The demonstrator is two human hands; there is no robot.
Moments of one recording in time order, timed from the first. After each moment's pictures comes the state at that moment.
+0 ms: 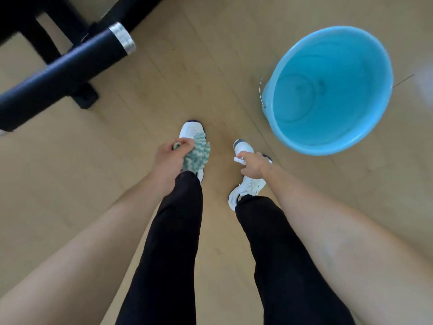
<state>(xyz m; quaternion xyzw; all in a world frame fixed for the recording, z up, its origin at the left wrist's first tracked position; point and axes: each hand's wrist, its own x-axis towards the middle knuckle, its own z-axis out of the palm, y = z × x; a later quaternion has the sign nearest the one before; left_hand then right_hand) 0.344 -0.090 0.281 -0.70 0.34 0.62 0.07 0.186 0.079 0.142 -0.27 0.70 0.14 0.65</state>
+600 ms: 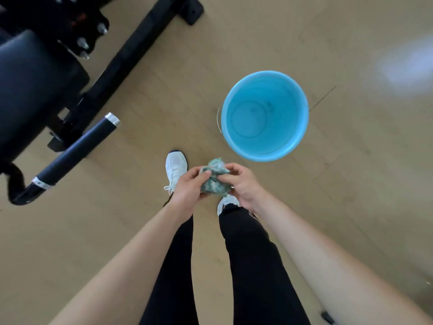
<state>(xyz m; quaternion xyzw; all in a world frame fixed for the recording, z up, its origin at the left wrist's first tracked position) 0.262 -0.037 0.395 -0.59 0.33 0.72 0.14 0.153 0.083 0.363 0.19 0.60 -0.46 0.63</state>
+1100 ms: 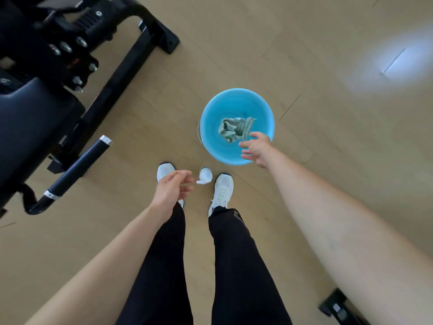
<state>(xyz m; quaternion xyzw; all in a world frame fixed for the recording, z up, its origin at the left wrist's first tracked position) 0.242 -0.044 0.458 -0.61 0.43 0.65 0.16 0.009 0.104 0.369 0.27 0.73 -0.39 0.49</state>
